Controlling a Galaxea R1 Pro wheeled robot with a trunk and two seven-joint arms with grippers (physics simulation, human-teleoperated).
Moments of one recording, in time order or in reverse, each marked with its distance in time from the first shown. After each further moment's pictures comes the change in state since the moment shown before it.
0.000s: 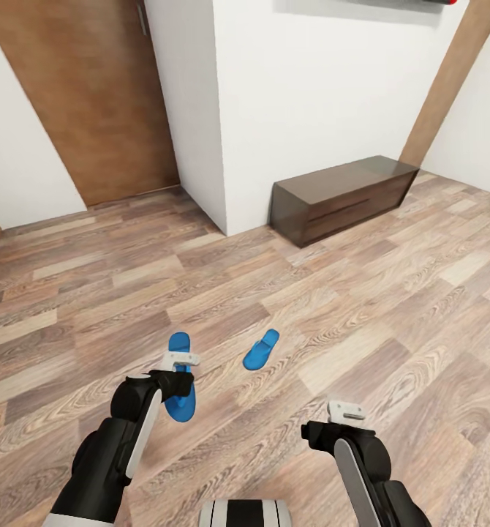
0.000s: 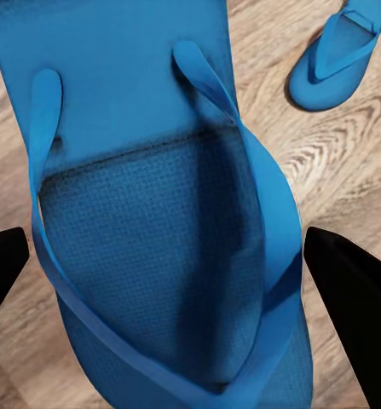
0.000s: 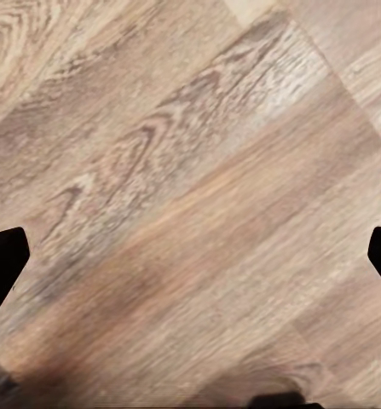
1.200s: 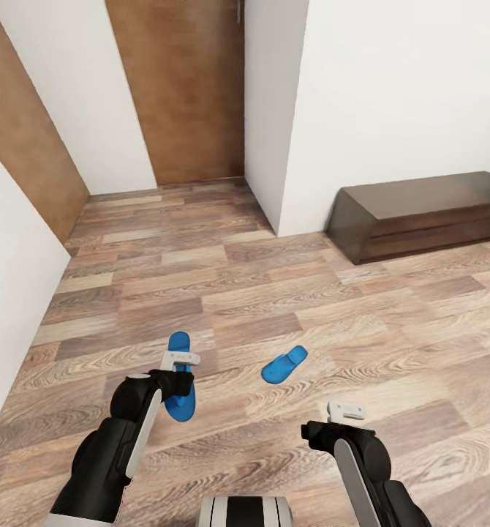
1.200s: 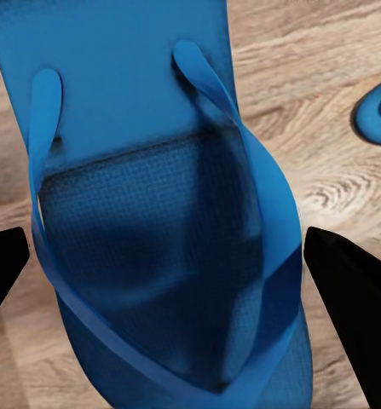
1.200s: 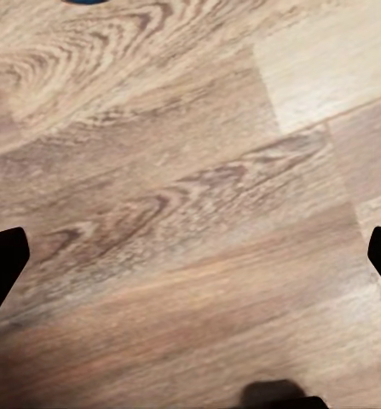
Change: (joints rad) left arm 0.000 0.000 0.000 -0.003 -0.001 0.000 0.000; right arm 0.000 0.000 0.000 0.000 0.000 0.000 0.000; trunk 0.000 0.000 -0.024
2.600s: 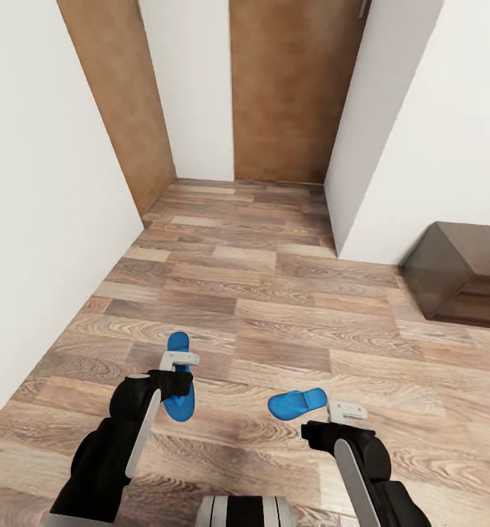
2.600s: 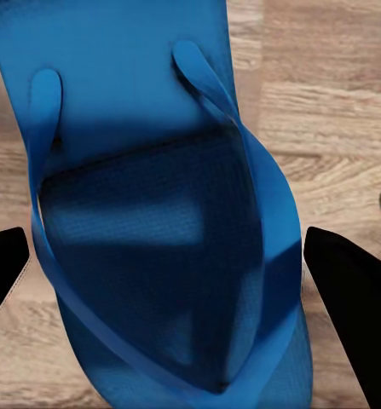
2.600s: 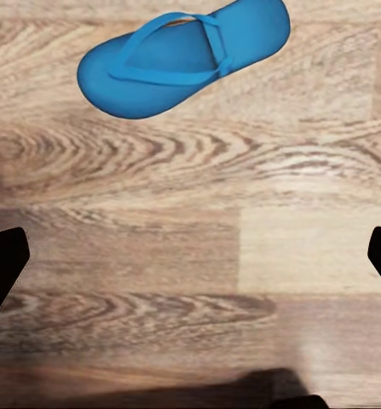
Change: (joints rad) left arm 0.000 0.000 0.005 0.000 -0.001 0.000 0.001; right arm 0.000 0.000 0.000 0.000 0.000 -0.001 0.000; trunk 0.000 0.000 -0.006
